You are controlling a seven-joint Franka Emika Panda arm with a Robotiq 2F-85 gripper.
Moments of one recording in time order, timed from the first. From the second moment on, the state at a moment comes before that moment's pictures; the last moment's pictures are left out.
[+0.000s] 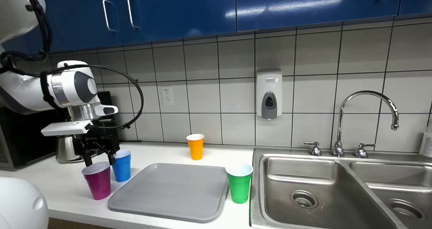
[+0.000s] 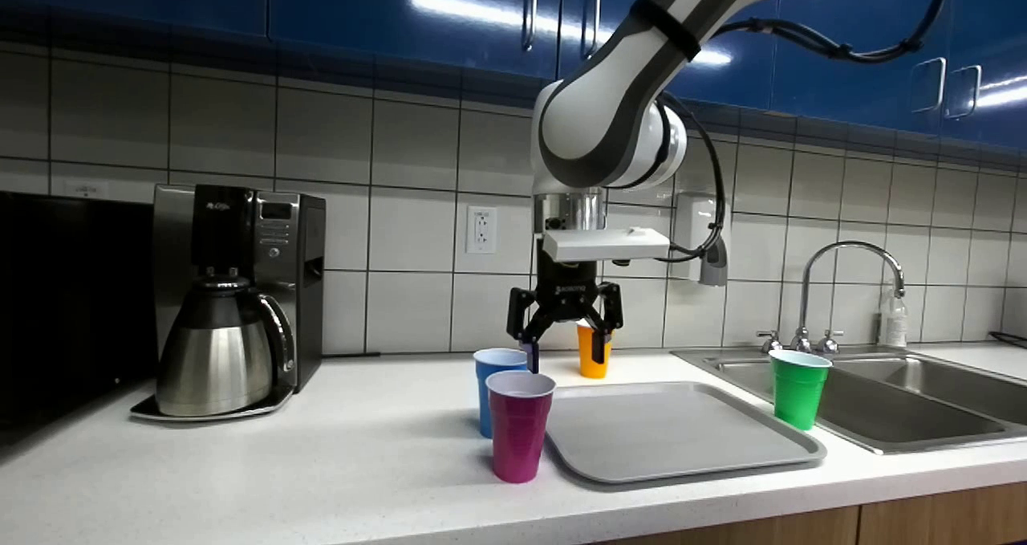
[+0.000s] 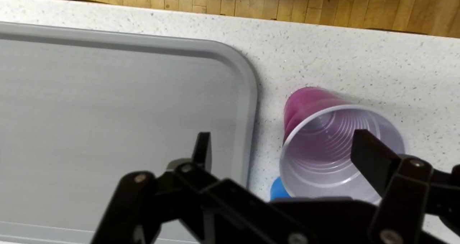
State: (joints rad) arm 0.25 0.00 0.27 -2.39 -0.10 2.37 0.45
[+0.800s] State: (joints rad) arm 0.27 0.10 0.25 -2.33 -0.11 2.44 0.45
